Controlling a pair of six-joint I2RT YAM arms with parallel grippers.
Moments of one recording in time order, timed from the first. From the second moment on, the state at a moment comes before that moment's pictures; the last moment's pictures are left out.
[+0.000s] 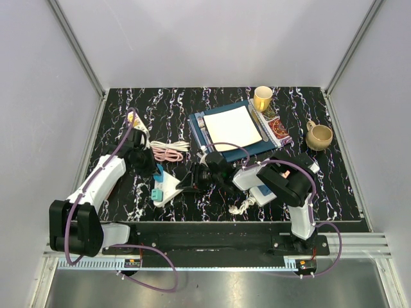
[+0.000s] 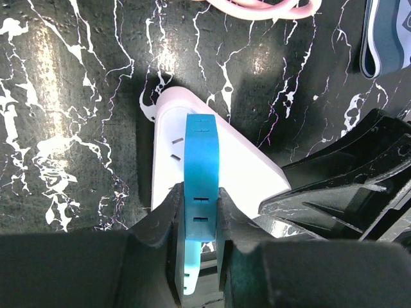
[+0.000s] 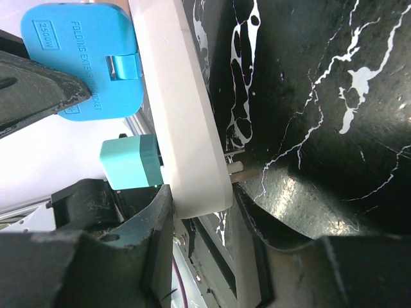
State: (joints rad) left arm -0.15 1.26 0.88 -0.75 0.22 -0.40; right arm 0.89 1.99 0.91 0.57 -0.46 1.14
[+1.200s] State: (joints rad) left arm -0.20 1.23 0.90 -0.77 0.15 -0.41; right arm 0.91 1.99 0.85 0.64 -0.35 1.27
